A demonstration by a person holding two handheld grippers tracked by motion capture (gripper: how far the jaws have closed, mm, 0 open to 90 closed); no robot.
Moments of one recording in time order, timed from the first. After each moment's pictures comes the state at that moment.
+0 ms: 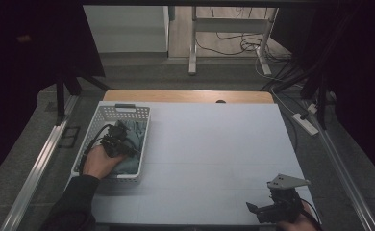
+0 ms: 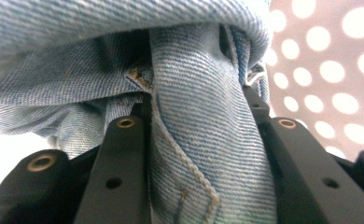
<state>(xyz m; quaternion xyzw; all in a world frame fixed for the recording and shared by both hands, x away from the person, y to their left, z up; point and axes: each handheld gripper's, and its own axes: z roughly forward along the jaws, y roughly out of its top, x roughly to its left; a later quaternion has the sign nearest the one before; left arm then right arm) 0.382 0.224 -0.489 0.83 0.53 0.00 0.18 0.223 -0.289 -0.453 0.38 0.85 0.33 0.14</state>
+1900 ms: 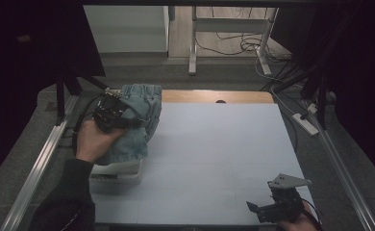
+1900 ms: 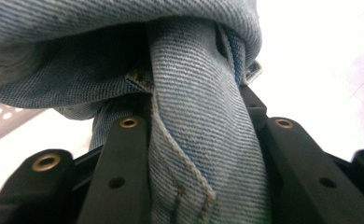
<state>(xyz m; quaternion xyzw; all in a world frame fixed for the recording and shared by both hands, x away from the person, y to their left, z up) 0.368 0.203 -0.354 0.84 0.43 0.08 0.32 0.223 -0.290 -0.452 0.39 0.85 0.33 0.14</state>
